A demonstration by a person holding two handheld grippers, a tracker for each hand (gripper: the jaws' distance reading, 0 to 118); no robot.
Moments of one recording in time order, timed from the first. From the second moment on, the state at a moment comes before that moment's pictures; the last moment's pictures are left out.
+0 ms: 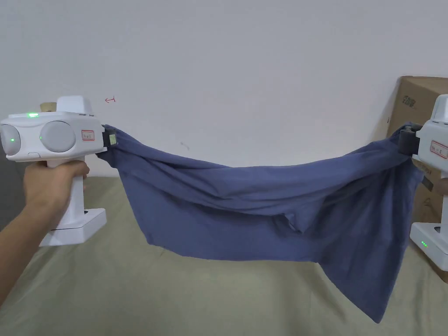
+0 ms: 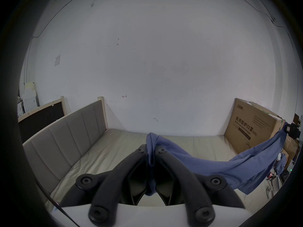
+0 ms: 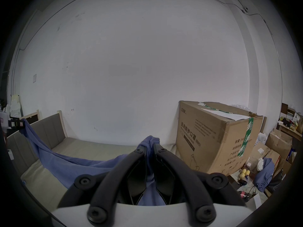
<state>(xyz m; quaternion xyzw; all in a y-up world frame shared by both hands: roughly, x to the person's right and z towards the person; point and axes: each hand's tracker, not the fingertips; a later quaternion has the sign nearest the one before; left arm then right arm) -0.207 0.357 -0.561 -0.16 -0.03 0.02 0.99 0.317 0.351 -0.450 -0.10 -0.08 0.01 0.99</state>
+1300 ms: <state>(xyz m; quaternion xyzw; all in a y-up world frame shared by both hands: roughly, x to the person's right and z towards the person) -0.284 0.006 -0.347 -0.44 0.01 0.06 0.89 0.285 0.043 -0.242 -0.32 -0.12 -0.08 0.94</state>
